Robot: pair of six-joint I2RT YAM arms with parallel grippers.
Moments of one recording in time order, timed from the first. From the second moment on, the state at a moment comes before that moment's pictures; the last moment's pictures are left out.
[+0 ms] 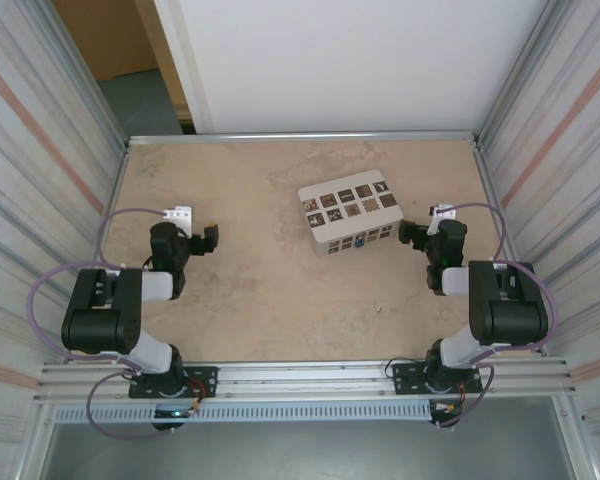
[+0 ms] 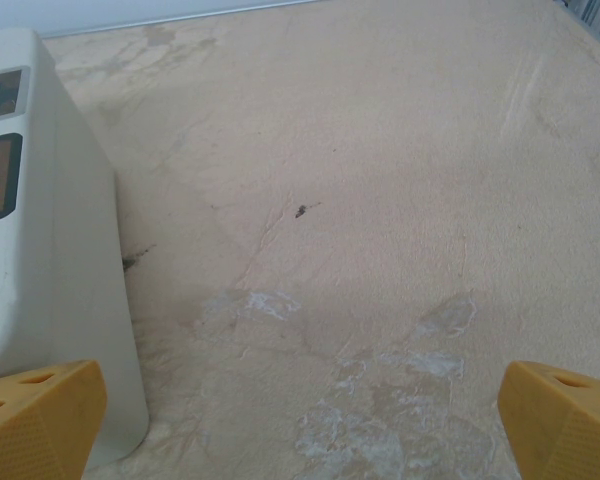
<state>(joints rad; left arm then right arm) -0.02 1.52 0.40 0.70 0.03 0.05 -0.05 1.53 0.39 0.71 0.01 0.10</state>
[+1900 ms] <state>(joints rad) -0.58 1.79 1.18 -0.14 0.36 -0.66 -0.08 1.69 1.10 -0.35 -0.56 0.29</state>
